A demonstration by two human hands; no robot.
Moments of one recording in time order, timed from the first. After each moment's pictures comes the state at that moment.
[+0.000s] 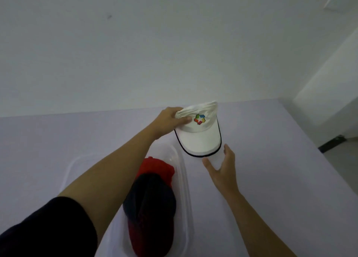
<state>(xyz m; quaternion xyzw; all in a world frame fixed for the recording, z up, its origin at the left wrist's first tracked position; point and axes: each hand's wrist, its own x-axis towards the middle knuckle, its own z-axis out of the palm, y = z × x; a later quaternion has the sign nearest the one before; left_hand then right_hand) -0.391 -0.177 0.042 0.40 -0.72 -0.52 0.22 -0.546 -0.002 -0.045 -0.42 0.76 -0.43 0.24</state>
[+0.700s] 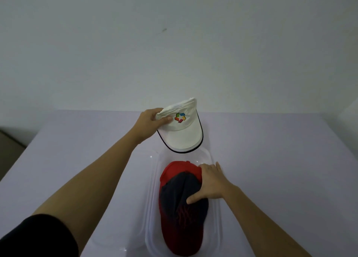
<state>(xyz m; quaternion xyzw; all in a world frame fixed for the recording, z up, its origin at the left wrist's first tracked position) -0.218 -0.169 0.064 0.49 -0.69 -0.43 0.33 -0.437 -0.041 -0.021 -0.70 0.64 0.04 0.30</state>
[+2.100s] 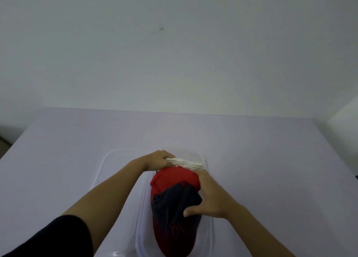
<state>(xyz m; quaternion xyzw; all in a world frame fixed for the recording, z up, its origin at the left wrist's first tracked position) -0.245 -0.131 -0.004 0.44 -0.77 -0.46 -0.03 -0.446 -0.001 -0.004 -0.75 0.54 -0.15 0.36</state>
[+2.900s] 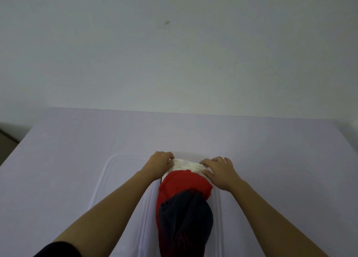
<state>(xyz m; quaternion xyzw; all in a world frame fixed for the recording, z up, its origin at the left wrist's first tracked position) -0.249 -0.149 -0.047 0.58 -0.76 -0.29 0.03 -0.475 -0.102 -0.050 -0.75 0.64 0.01 0.19</state>
